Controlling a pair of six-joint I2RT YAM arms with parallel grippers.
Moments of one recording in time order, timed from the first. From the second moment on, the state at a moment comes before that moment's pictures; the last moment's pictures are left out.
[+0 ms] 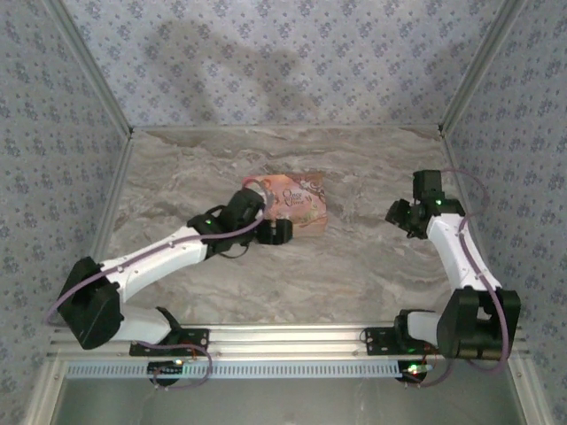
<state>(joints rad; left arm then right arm) -0.86 1.36 0.96 -0.39 0.06 -0.64 -0.07 1.26 0.93 -0.80 0.01 0.43</state>
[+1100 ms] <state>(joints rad) -1.09 1.51 1.04 -0.31 0.07 -0.74 -0.11 1.64 0.92 -0.70 -0.01 0.41</state>
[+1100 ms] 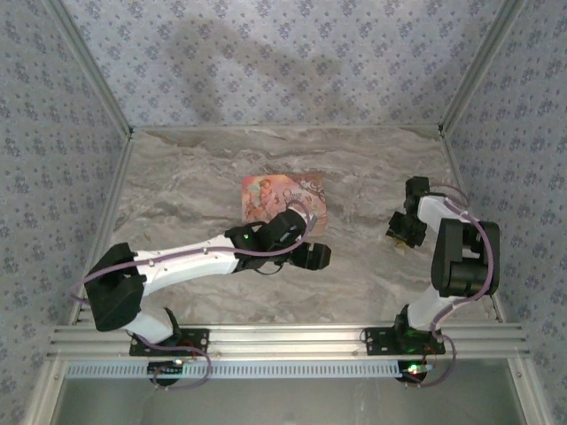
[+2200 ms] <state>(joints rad) -1.10 1.46 0.96 -0.26 0.03 -0.79 -0.09 1.38 0.93 -0.71 -0.12 0.38</state>
